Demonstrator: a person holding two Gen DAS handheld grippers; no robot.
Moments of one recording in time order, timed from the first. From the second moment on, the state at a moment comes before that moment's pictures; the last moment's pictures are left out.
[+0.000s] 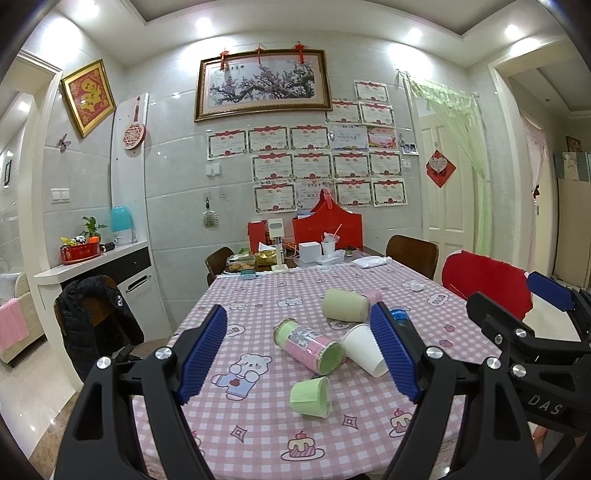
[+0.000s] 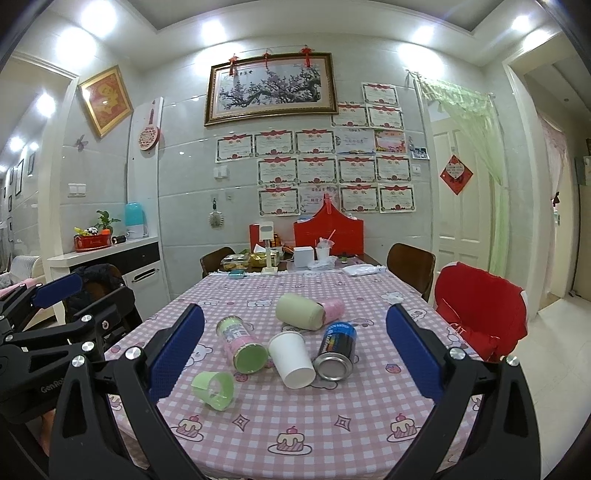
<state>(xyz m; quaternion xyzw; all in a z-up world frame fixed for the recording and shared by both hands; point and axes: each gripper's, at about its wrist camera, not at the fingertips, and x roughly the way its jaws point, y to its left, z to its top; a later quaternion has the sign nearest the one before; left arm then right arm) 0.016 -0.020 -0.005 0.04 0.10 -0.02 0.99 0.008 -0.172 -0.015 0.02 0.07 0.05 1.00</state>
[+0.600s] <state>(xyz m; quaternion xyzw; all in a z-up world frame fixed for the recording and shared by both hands) 0.070 -0.065 -0.032 0.06 0.13 -0.04 0.99 0.038 -0.213 -0.038 0.04 0.10 0.03 0.99</state>
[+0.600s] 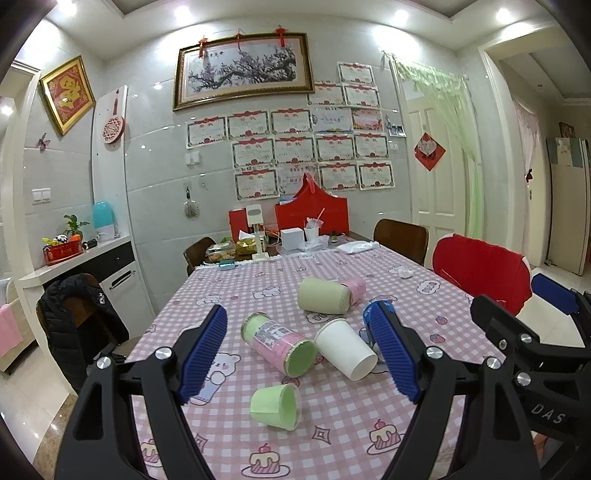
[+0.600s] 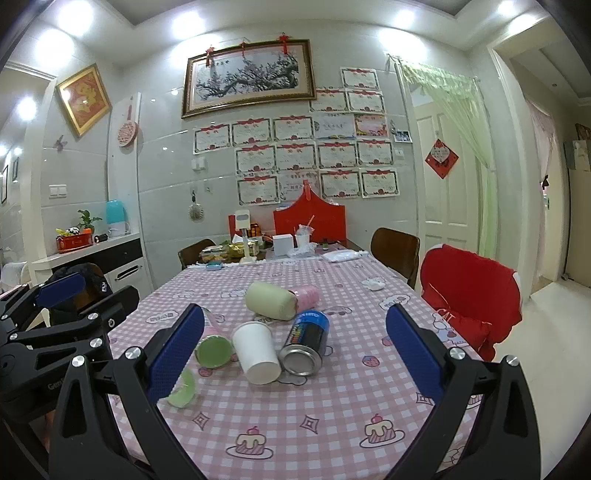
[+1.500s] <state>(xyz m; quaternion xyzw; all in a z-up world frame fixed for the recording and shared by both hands) 0.220 -0.171 -0.121 0.06 0.31 -0.13 0.94 0.121 -0.317 -0.103 0.13 0.21 -0.05 0.97</state>
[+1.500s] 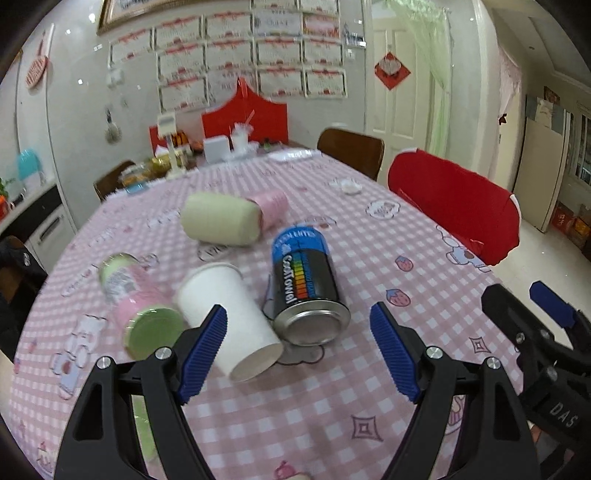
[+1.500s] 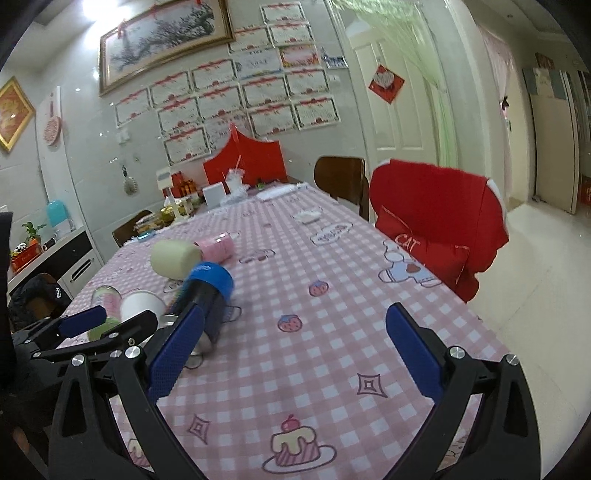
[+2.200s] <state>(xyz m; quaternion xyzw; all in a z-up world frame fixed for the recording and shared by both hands) 0.292 -0.200 -0.153 0.08 0.39 -0.12 0.91 0.173 -0.336 -0.128 0.16 0.26 -0.04 0.95</state>
